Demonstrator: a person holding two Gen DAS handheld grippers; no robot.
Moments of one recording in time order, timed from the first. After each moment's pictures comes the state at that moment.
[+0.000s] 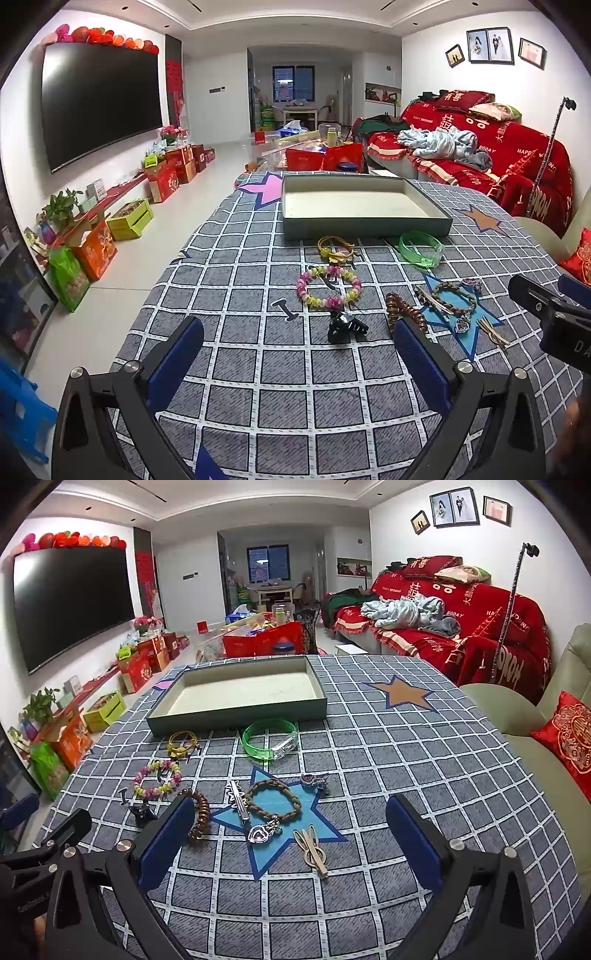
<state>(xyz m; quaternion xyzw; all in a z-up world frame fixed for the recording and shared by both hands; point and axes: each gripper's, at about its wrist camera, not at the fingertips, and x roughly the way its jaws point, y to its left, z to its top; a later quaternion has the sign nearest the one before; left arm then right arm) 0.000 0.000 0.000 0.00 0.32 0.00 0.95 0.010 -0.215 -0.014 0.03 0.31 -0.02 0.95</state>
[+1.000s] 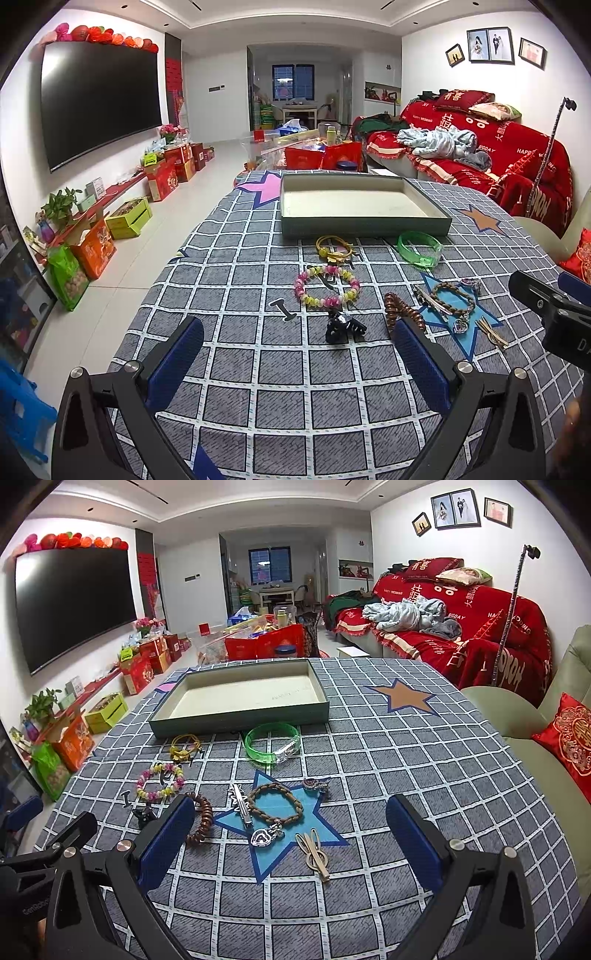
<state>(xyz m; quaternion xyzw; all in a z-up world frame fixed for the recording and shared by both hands) 0.001 -0.001 0.003 0.00 0.32 0.00 0.95 0.011 -0.214 -0.012 0.02 0.31 -0.02 0.95</state>
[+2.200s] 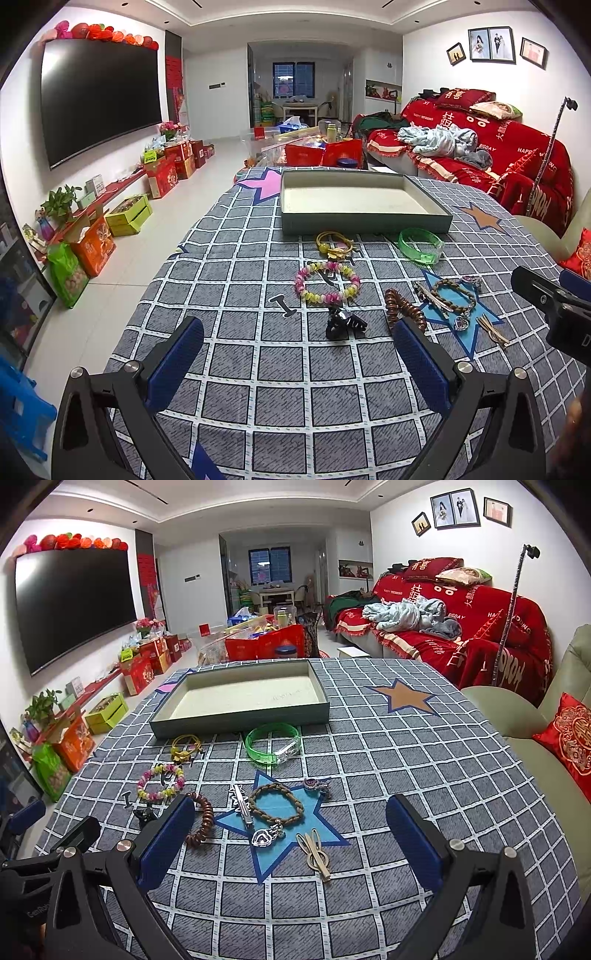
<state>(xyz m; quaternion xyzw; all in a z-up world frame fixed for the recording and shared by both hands) 0.002 -0.002 -0.014 0.00 0.31 0.00 0.95 0.012 -0.213 -0.011 0.03 0.31 -0.02 0.95</state>
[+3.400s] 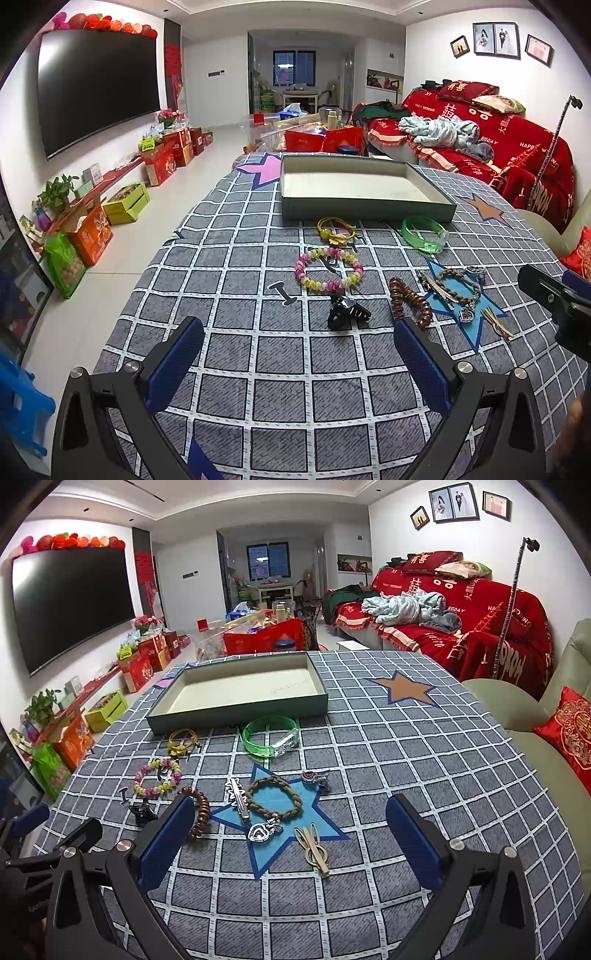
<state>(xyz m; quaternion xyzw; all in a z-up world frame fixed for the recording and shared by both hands) 0.009 0.003 -0.019 -0.02 0.35 -0.01 0.93 0.014 -0.214 -0.020 0.03 0.32 -0.02 0.95</state>
